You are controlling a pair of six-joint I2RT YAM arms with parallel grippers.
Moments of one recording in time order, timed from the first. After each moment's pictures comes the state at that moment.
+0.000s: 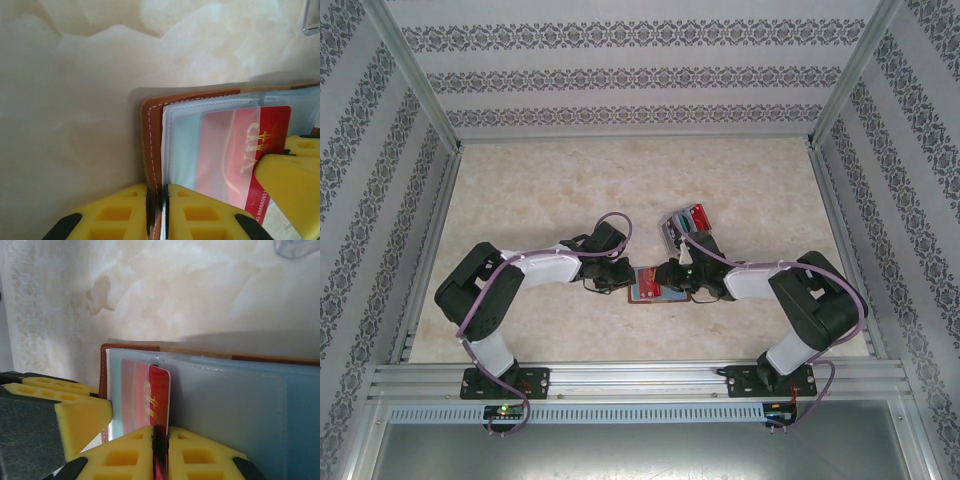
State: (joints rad) left arm -0.65 1.73 0.90 -0.26 0.32 -0.88; right arm 0.55 1.60 0.54 0.22 -0.48 0.87
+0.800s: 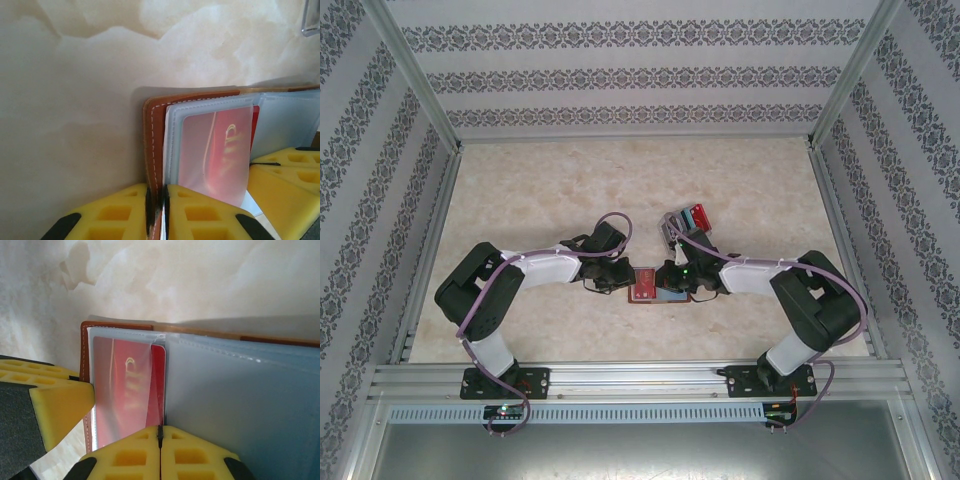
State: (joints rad) left arm -0.65 1.73 0.89 -0.25 0.32 -0.88; right arm 0.59 1.61 0.64 0.00 -0.45 0.78
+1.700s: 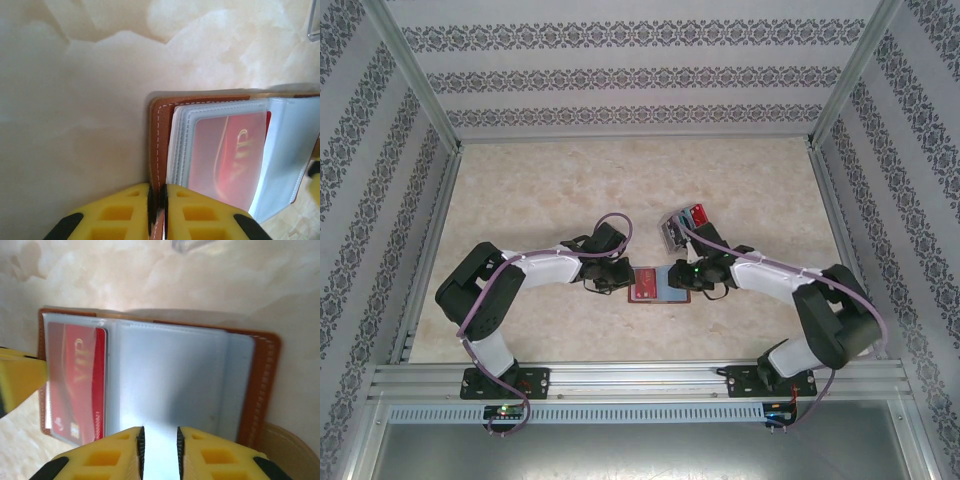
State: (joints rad) left arm -0.66 1.73 0.89 -0.25 0.29 -0.89; right arm 0.52 1.45 0.70 -0.35 -0.32 0.59
